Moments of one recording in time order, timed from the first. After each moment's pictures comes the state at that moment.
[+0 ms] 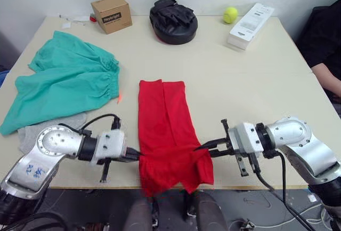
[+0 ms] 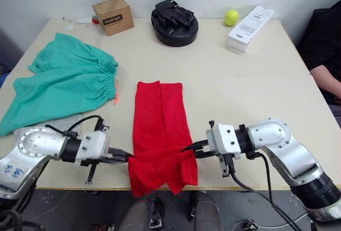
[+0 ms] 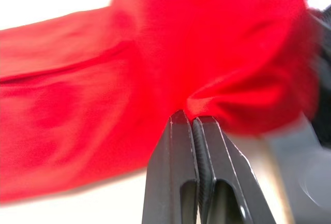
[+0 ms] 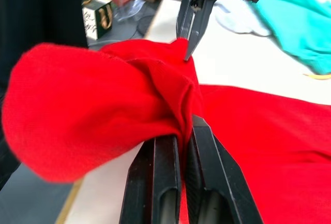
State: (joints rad) left arm -0.21 0.95 -0.04 -0.39 -0.44 0.39 -1.09; right arm -0.39 -0.87 0.22 -0.34 0.57 0.17 1.22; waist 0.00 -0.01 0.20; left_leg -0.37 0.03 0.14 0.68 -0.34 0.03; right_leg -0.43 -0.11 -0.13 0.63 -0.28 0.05
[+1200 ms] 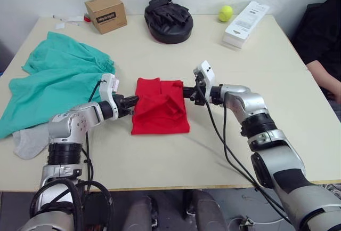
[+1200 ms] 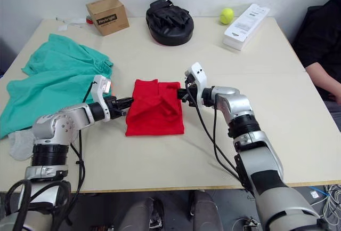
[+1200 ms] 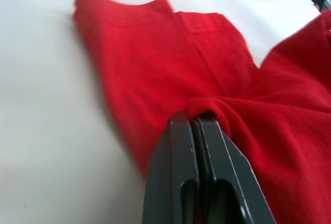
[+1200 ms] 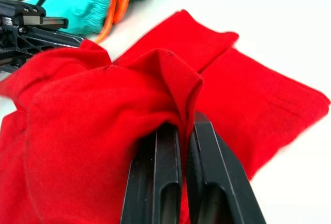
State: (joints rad) left arm -0.67 0.48 0.17 0.26 -0.58 0.95 -0.48; right arm -1.04 -0.30 0.14 0.80 0.33 0.48 0.94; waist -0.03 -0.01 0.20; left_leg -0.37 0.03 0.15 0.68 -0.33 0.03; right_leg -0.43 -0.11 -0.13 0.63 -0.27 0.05
